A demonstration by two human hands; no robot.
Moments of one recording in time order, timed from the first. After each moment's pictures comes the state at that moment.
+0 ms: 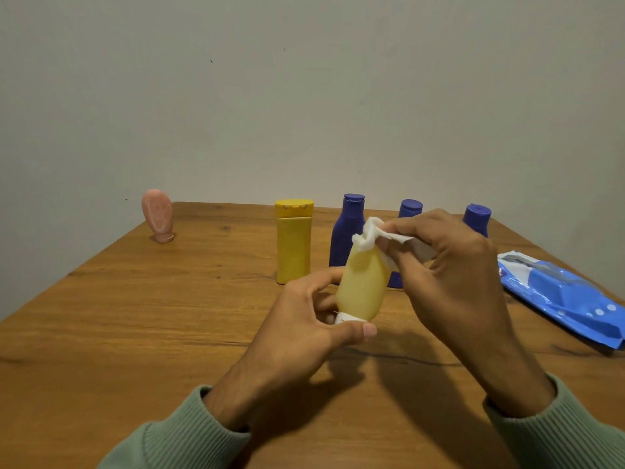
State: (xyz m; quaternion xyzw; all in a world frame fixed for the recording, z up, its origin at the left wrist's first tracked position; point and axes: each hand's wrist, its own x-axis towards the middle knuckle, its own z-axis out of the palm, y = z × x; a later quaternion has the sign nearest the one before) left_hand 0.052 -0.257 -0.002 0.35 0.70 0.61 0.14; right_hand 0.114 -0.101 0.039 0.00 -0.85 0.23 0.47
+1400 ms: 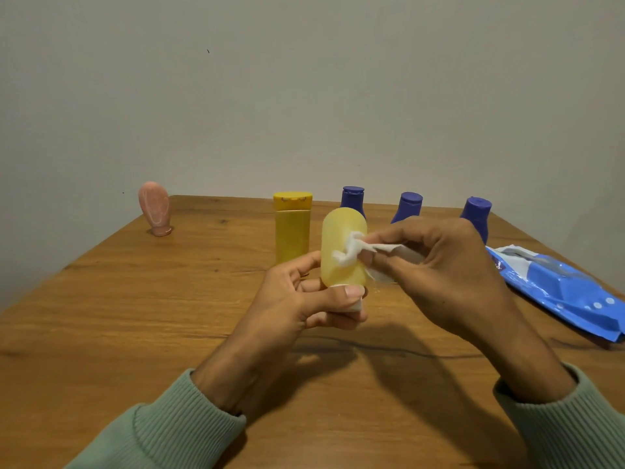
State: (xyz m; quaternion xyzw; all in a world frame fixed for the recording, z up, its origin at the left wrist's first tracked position) left_hand 0.055 -0.264 0.019 0.26 0.59 0.73 0.25; right_hand 0.119 -0.102 0.049 0.02 -0.88 0.35 0.33
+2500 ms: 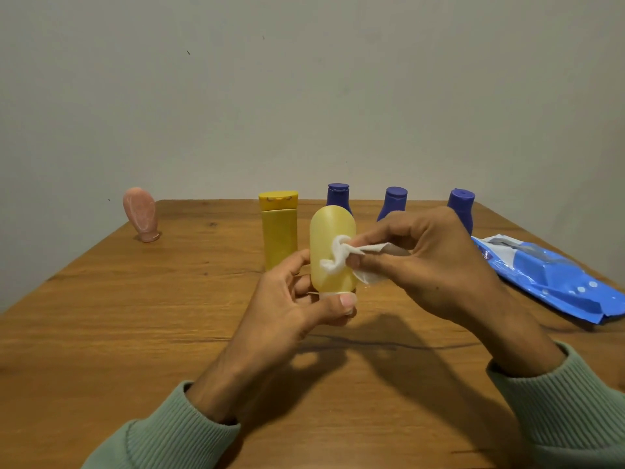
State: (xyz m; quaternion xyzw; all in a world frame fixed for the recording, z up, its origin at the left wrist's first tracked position) left_hand 0.056 -0.258 0.005 0.31 0.62 0.69 0.18; right_hand 0.122 -0.097 0.054 0.02 -0.88 0.38 0.29
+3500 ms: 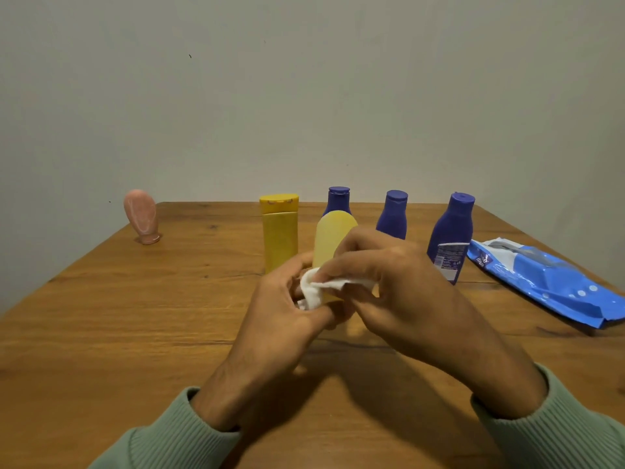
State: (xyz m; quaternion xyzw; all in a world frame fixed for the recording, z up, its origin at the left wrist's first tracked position) left_hand 0.055 -0.259 0.000 0.36 0.68 0.64 0.08; right_hand 0.125 -0.120 0.044 0.13 -0.93 0.20 0.28
